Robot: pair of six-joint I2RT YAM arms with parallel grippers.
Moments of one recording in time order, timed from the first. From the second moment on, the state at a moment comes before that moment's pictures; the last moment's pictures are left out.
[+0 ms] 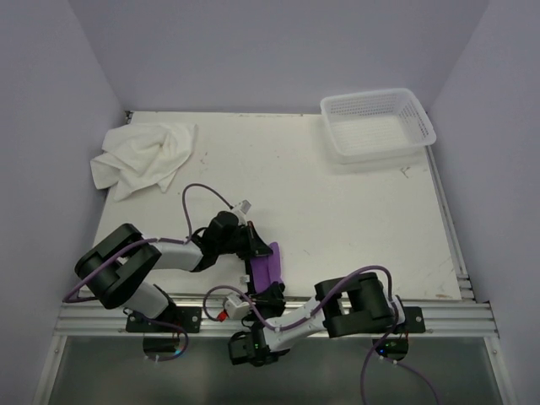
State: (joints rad) left arm -0.72 1.49 0.40 0.47 0.28 -0.97; right arm 1.79 2.05 1.12 -0.73 1.22 0.56
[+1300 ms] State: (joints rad) left arm -0.66 1.54 0.23 0.83 0.15 -0.96; right arm 1.72 1.30 0.78 -0.42 0.84 0.62
